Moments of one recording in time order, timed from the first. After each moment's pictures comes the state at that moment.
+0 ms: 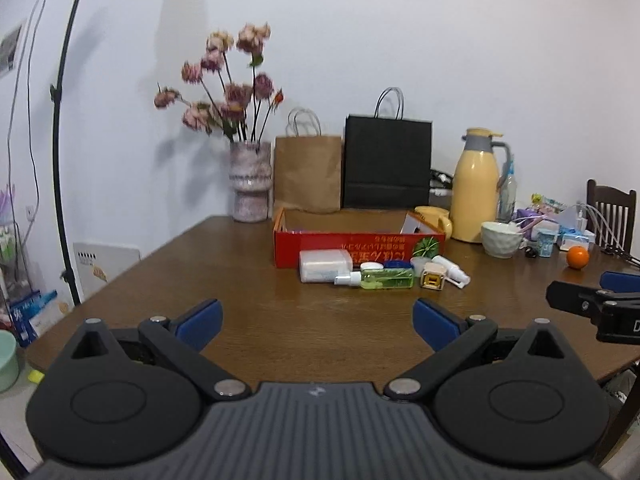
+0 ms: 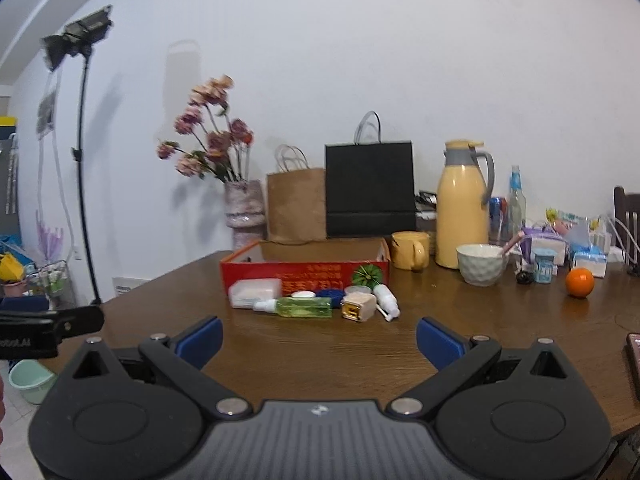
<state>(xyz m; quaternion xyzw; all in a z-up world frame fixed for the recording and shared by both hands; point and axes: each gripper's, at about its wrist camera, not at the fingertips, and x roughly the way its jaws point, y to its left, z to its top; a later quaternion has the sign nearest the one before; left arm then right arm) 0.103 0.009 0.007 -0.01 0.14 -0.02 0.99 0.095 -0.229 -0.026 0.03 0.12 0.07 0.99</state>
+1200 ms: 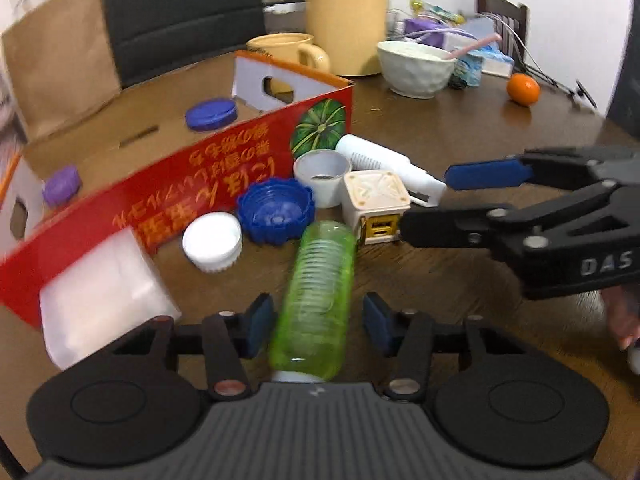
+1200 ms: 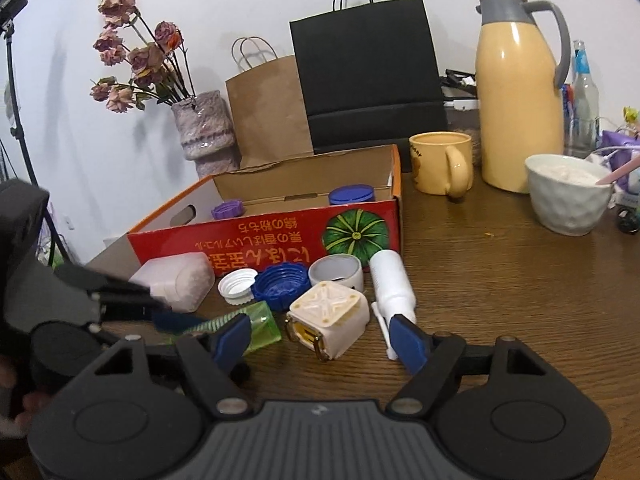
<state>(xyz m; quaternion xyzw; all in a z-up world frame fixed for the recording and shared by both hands) 0.437 -0.092 -0.054 0.14 0.38 -0.29 0.87 0.381 -0.267 -0.077 0.09 0.26 0.13 0.95</state>
